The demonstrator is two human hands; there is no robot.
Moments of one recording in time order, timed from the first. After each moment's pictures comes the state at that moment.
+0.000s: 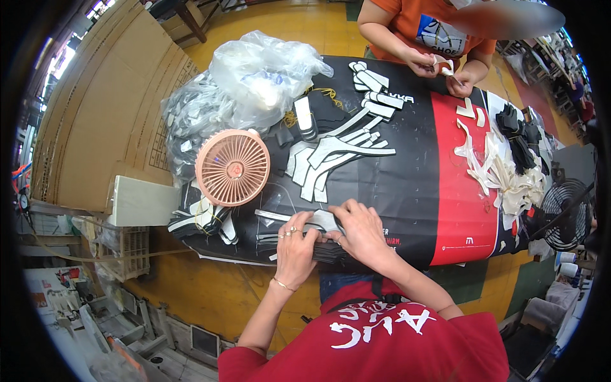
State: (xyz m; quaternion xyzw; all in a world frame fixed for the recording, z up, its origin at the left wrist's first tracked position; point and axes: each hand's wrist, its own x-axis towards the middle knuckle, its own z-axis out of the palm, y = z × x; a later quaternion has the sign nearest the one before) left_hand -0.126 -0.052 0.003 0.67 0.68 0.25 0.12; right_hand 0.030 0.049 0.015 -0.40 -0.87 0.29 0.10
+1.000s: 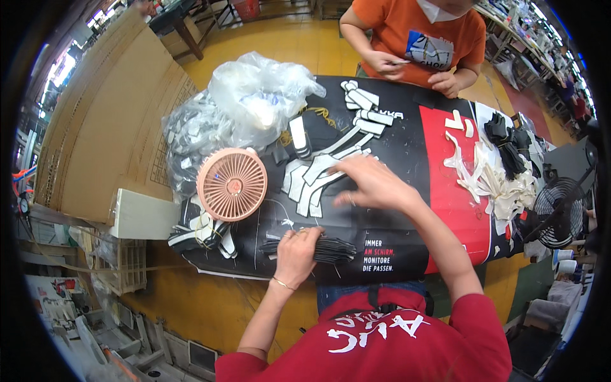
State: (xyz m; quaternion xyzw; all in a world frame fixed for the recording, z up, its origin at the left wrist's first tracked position) left_hand -0.130 -0.027 -0.001 0.70 0.66 0.26 0.10; right_hand 0.034 0.179 0.054 -0.20 -0.92 0.31 0.11
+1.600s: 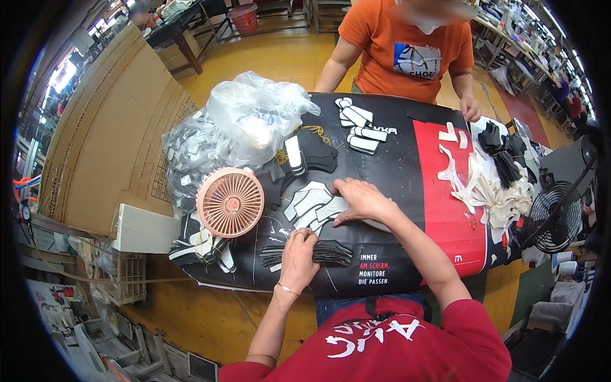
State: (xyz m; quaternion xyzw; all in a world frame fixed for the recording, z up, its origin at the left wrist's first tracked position) left_hand -0.124 -0.005 -0.007 0.65 0.69 0.27 0.17; right_hand 0.024 0.184 0.022 -0.34 -0.89 0.31 -0.02
